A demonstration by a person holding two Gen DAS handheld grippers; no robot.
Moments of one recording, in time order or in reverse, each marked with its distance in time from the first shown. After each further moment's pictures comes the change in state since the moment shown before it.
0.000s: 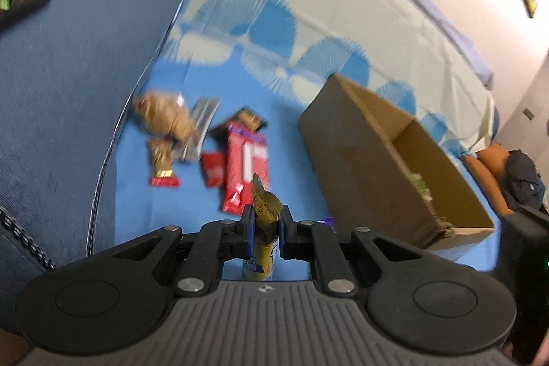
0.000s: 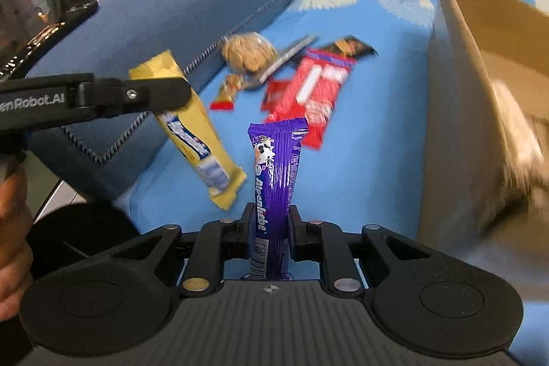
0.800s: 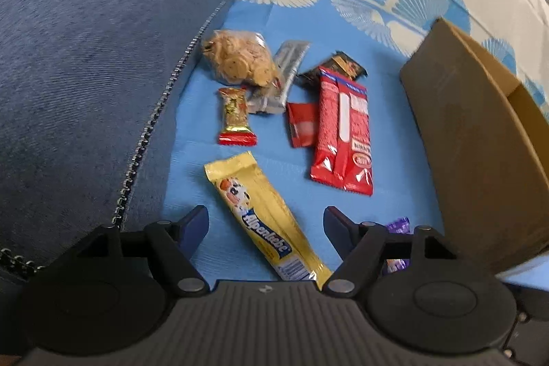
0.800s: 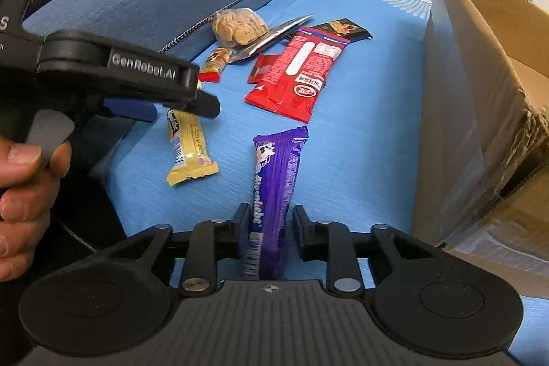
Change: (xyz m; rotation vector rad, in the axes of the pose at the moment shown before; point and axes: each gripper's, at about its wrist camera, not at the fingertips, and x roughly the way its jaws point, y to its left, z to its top) left arm 0.062 0.007 0.005 -0.002 0.173 0.345; right arm 0.016 -0.001 -0.018 -0.062 0.018 -0.055
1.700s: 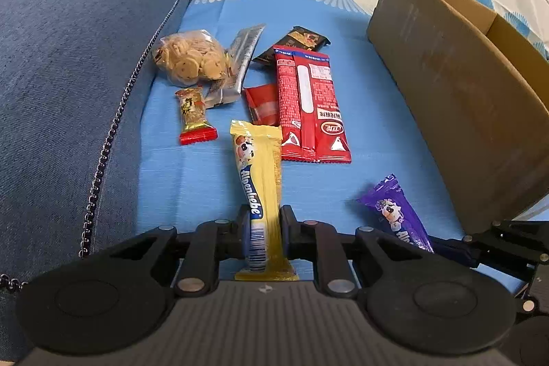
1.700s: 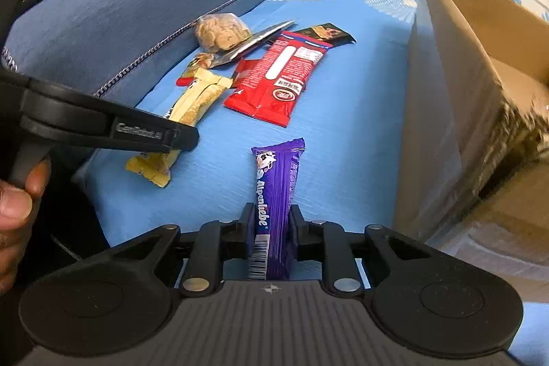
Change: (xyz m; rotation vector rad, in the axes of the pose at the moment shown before) left arm 0.009 -0.034 -0.013 0.215 0.008 0.037; right arm 0.003 -0.007 -0.002 -0.013 -0.026 -0.041
